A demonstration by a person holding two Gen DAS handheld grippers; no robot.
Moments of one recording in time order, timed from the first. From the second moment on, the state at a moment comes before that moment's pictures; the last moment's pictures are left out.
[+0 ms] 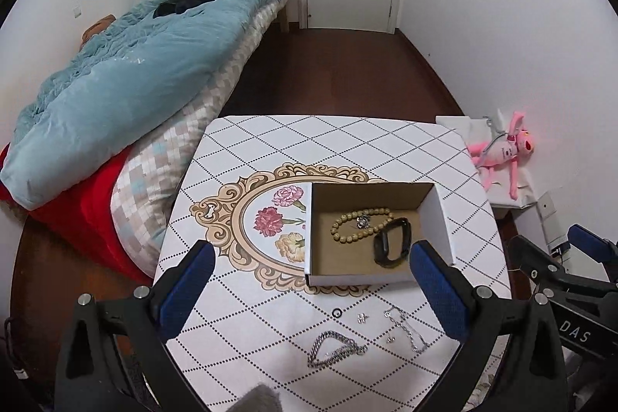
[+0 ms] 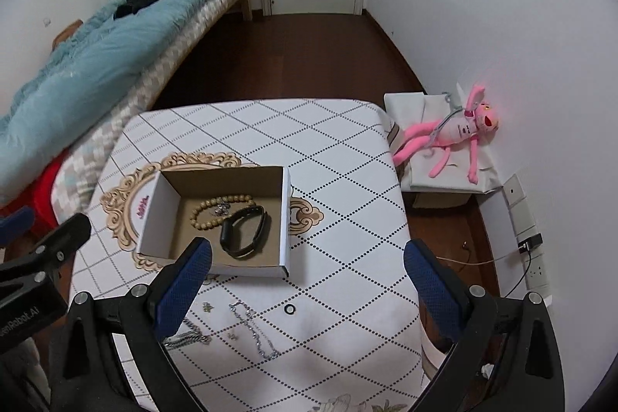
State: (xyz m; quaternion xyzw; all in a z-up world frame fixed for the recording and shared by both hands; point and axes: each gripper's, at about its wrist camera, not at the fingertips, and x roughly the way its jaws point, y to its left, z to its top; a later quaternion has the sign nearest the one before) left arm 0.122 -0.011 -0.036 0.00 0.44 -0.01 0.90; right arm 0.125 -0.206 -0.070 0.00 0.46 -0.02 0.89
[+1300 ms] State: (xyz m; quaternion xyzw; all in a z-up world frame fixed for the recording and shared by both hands) left arm 0.089 -0.034 -0.216 0.05 0.59 -0.06 0.80; right arm 0.085 -0.229 -0.243 0.11 0.59 -0.01 0.80
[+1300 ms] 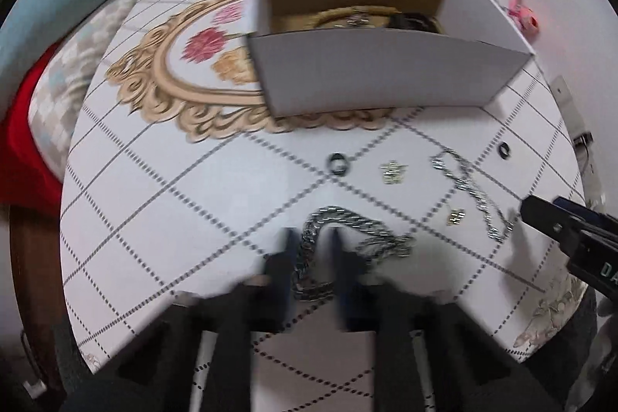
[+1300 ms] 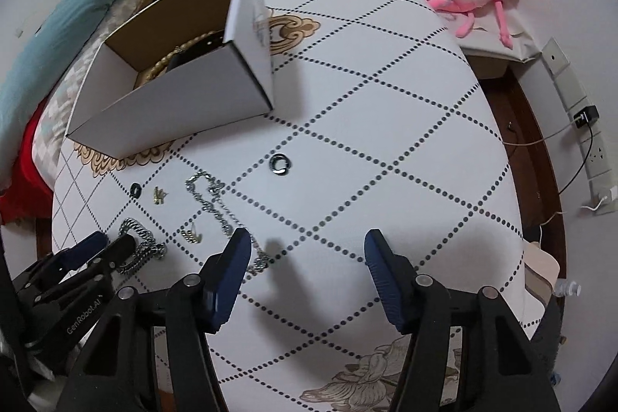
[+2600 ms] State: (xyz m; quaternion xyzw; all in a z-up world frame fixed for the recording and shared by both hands) left arm 0.091 -0.014 -0.124 -0.04 0.53 -0.12 0.84; right arm 0.071 -0.200 -0.204 0.10 0.54 0.06 0.84
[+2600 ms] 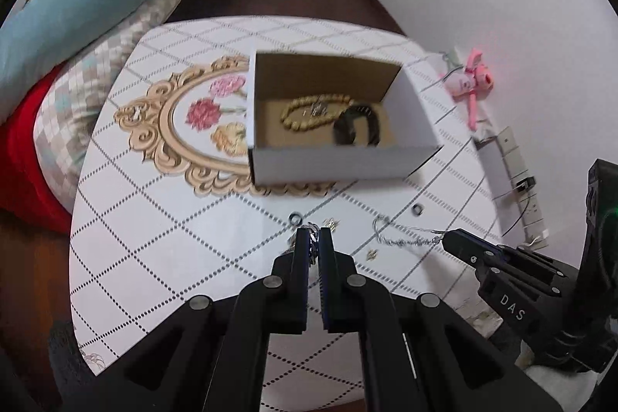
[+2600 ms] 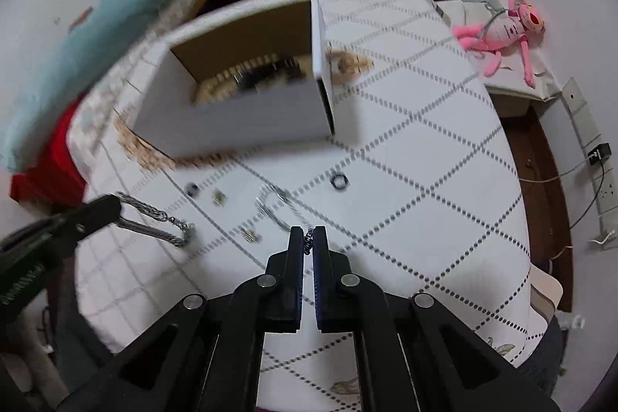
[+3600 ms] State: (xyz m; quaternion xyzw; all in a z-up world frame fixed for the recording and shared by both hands) left arm 0.244 -0.021 -0.102 -0.03 0.53 -0.14 0.83; right arm 0.230 -0.187 -0.127 0.05 0.52 0.10 0.85
